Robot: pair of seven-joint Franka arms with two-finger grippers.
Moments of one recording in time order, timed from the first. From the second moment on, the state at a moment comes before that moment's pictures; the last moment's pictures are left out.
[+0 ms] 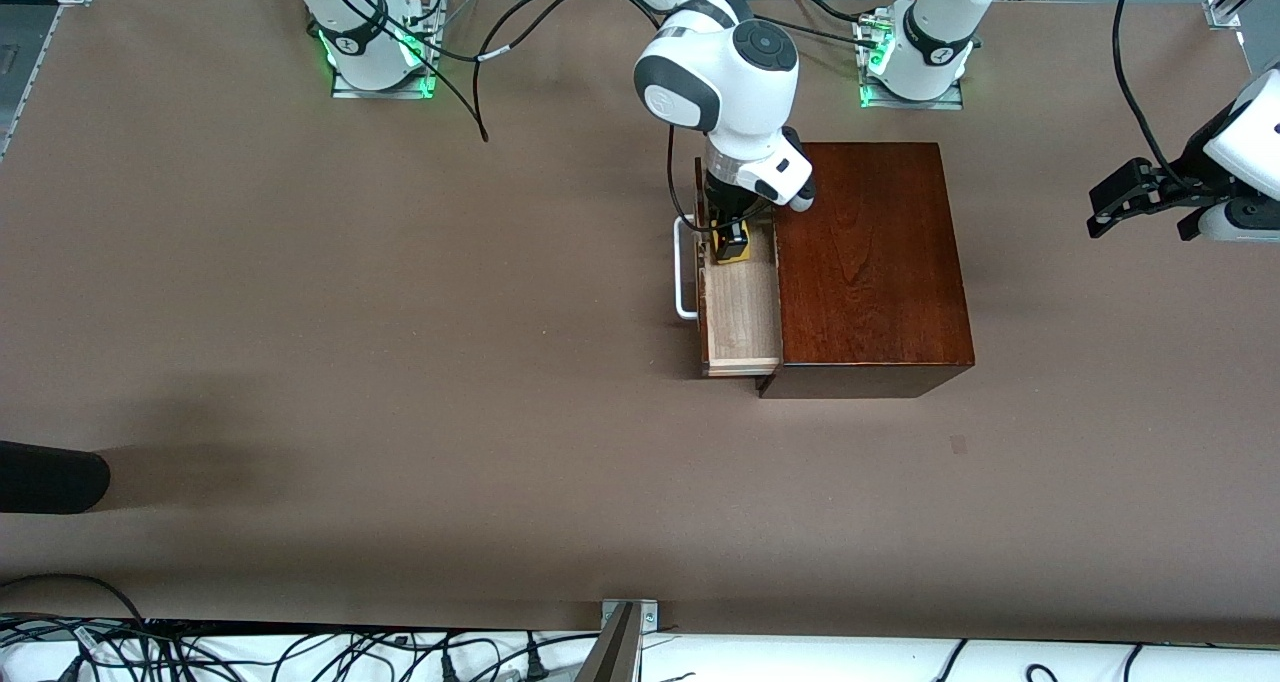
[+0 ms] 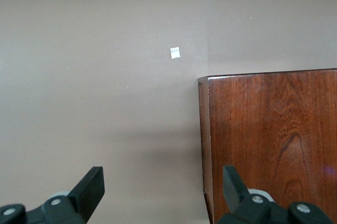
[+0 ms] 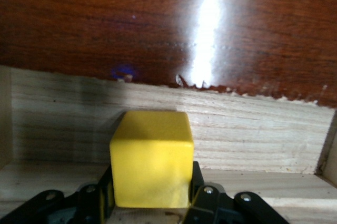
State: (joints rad) left arm 0.03 -0.01 -0.04 -1.64 0.04 1.65 0.02; right arm 0.92 0.87 0.15 -1.04 -0.30 1.96 -0.59
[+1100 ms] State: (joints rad) left arm 0.02 -0.01 -0.04 -1.64 0.04 1.65 0.02; right arm 0.86 0.72 0.13 -0.97 -0.18 1.92 -0.44
